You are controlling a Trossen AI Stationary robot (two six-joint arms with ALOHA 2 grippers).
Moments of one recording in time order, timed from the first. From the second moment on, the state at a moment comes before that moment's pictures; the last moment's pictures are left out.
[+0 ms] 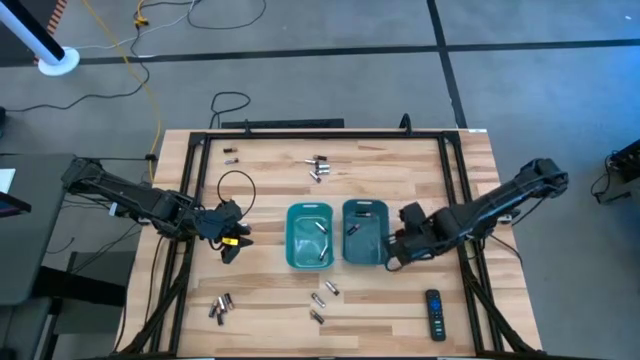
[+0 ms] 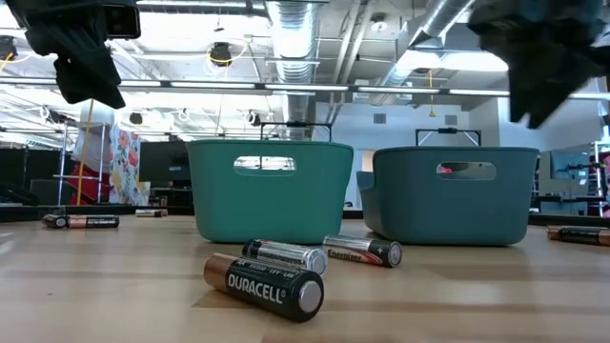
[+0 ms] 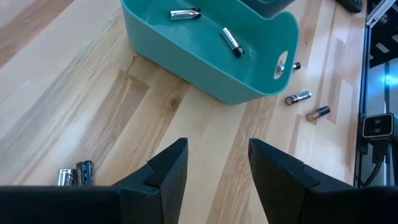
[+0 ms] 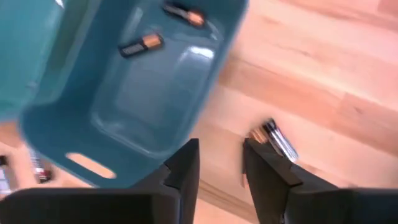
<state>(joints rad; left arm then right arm) -0.36 0.81 0.66 -0.62 -0.25 -0.80 0.43 1.33 1.03 -1.14 0.34 1.60</state>
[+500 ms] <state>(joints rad) -0.36 0.81 0.66 -0.62 -0.25 -0.80 0.52 1.33 0.79 -0.87 0.18 1.64</state>
